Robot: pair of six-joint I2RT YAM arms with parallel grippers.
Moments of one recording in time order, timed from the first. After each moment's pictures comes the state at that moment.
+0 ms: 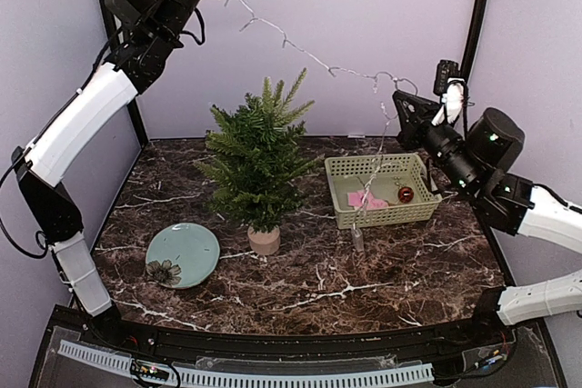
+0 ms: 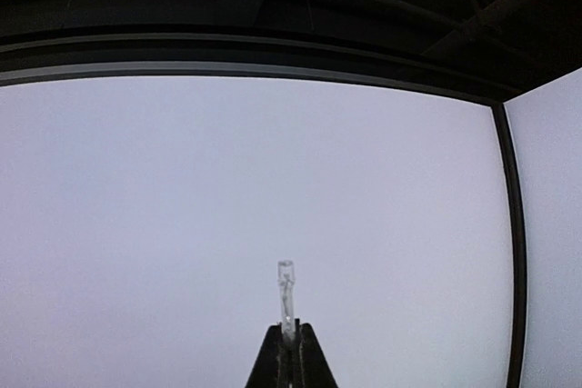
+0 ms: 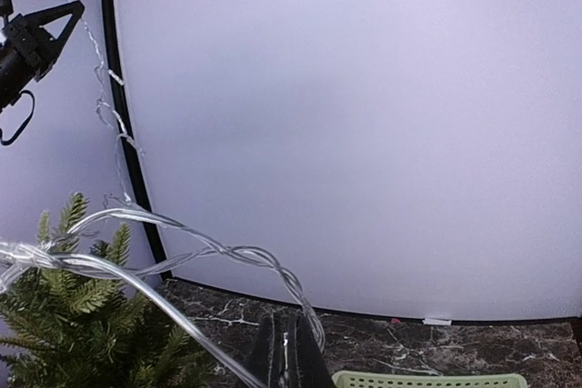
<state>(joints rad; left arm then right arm) -0.65 1.77 2.16 0.27 -0.21 0.25 0.87 0.96 0.84 0.36 0.38 0.05</state>
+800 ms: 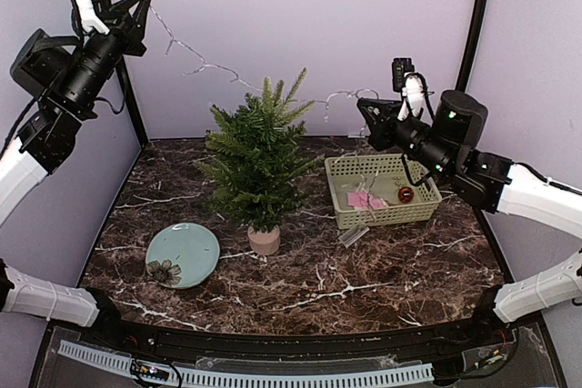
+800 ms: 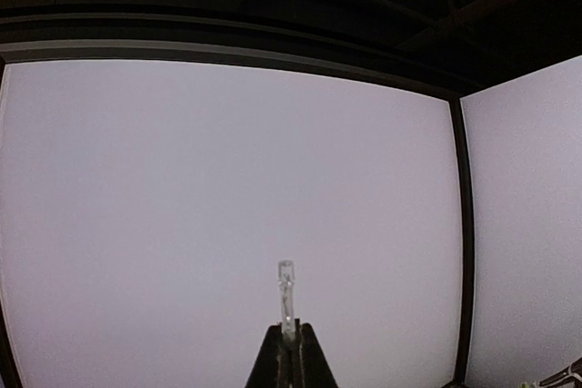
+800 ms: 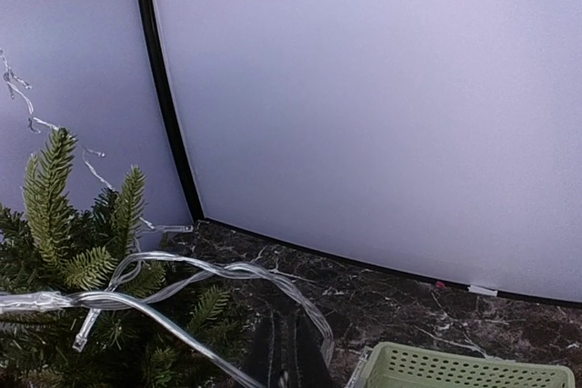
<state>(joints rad) -0.60 1.12 1.39 0.29 -0.15 0.14 0.83 1.17 1.01 0.22 0.20 0.12</state>
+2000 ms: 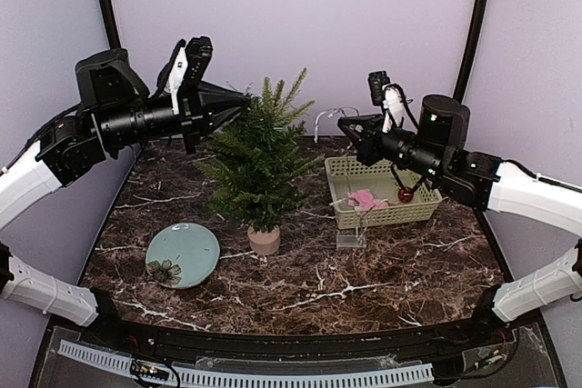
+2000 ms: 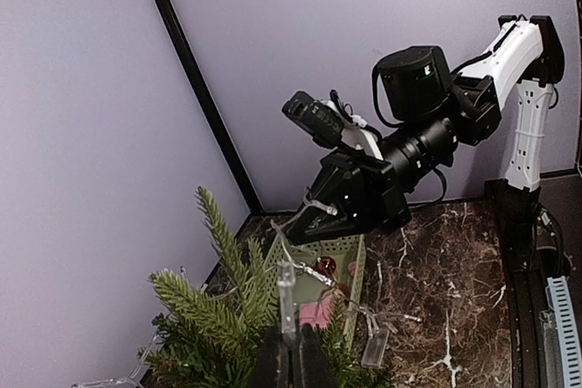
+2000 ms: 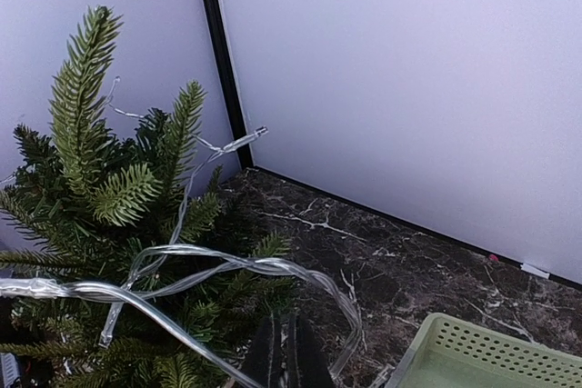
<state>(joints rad) -0.86 1.15 1.35 -0.24 0.31 0.34 0.83 1.23 1.02 0.14 0.01 0.14</state>
